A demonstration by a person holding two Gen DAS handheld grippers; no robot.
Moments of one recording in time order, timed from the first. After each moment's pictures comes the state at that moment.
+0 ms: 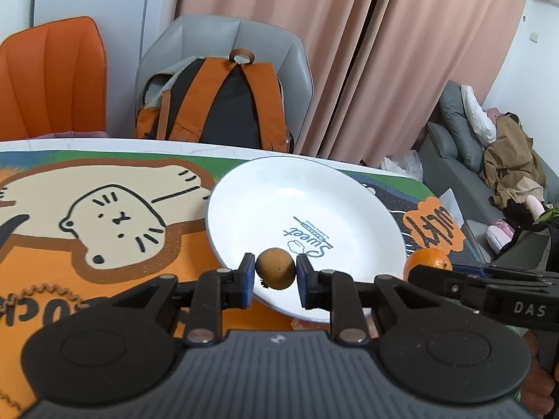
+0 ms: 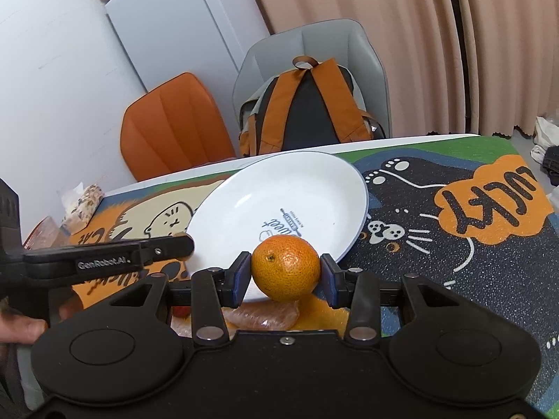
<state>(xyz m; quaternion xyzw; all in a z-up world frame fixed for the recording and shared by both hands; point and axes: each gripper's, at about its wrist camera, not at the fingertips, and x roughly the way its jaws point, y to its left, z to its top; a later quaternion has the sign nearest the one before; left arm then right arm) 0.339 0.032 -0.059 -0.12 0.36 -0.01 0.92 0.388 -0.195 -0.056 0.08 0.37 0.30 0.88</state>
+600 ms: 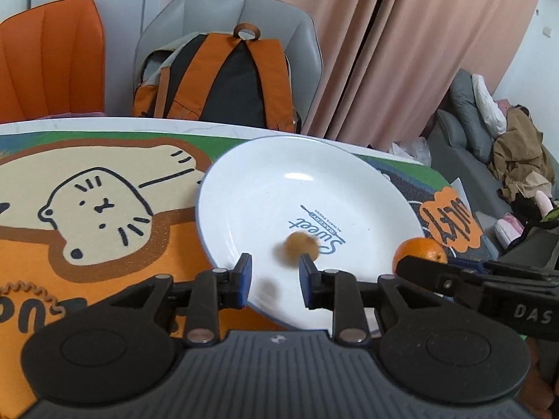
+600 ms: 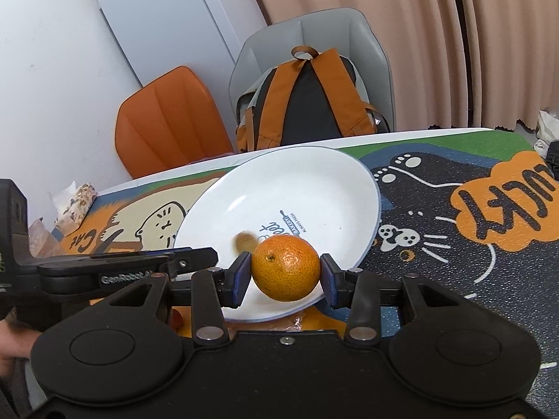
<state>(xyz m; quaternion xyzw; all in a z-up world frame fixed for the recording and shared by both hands) 0.361 0.031 -0.077 -0.13 0.39 0.00 0.91 0.406 -0.175 -0.070 0.08 0.38 0.30 0.87</state>
